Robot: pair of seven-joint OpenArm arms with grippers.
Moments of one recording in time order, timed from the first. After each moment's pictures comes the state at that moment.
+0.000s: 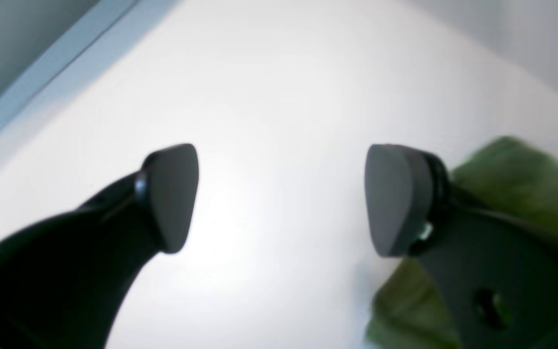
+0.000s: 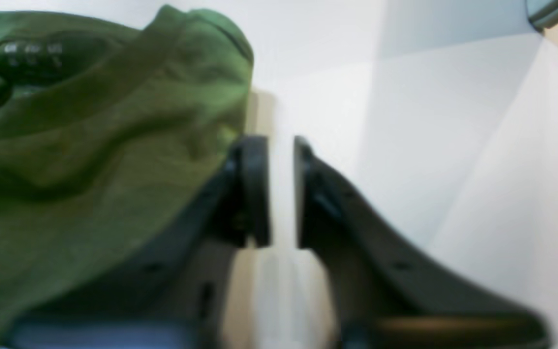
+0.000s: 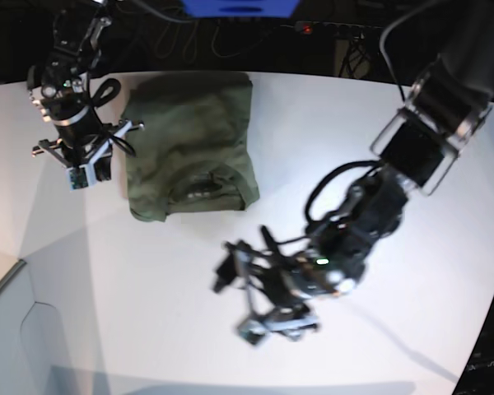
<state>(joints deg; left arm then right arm) -31.1 -13.6 39.3 75.0 -20.8 -10.8 31.8 -14.2 -9.2 29.8 99.7 -17.9 37.5 -21.4</state>
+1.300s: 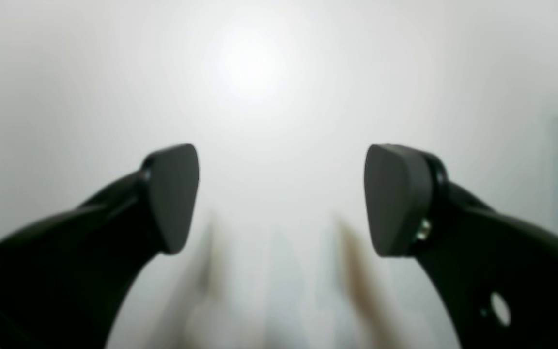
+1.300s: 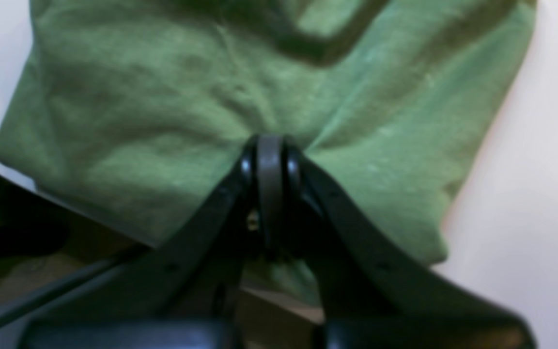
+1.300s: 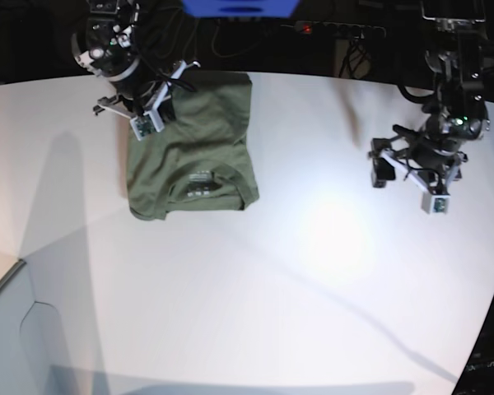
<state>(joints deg) 11.1 -14.8 -10.2 93.5 -20.6 -10.5 42.4 -26.0 -9.0 15.6 96.4 -17.9 37.5 -19.7</state>
